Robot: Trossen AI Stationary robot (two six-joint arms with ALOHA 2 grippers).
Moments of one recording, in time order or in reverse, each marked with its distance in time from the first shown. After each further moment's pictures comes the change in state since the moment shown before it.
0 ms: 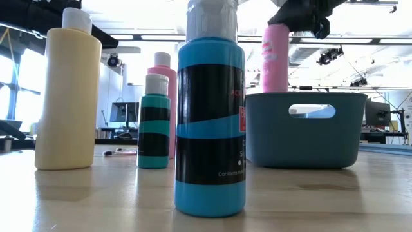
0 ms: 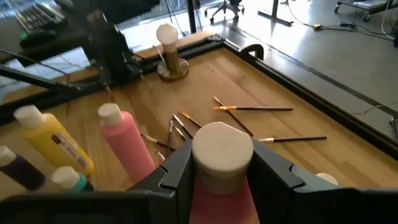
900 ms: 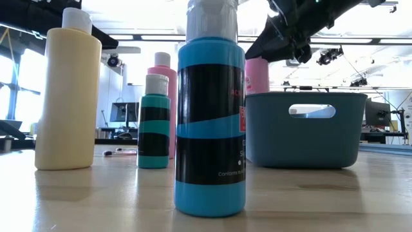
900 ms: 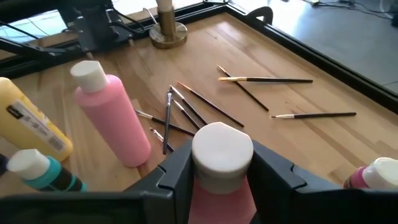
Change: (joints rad) left arm 0.000 0.000 0.000 -0.007 0.000 0.002; right arm 0.000 0.291 0.000 0.170 0.002 0.046
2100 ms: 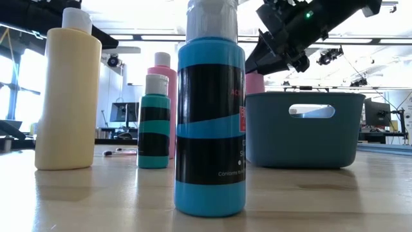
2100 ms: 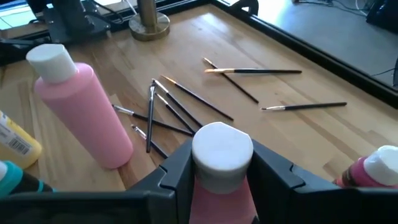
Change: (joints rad) left arm 0.000 0.000 0.000 0.000 0.015 -0.001; right arm 0.000 0.099 0.001 0.049 0.059 0.033
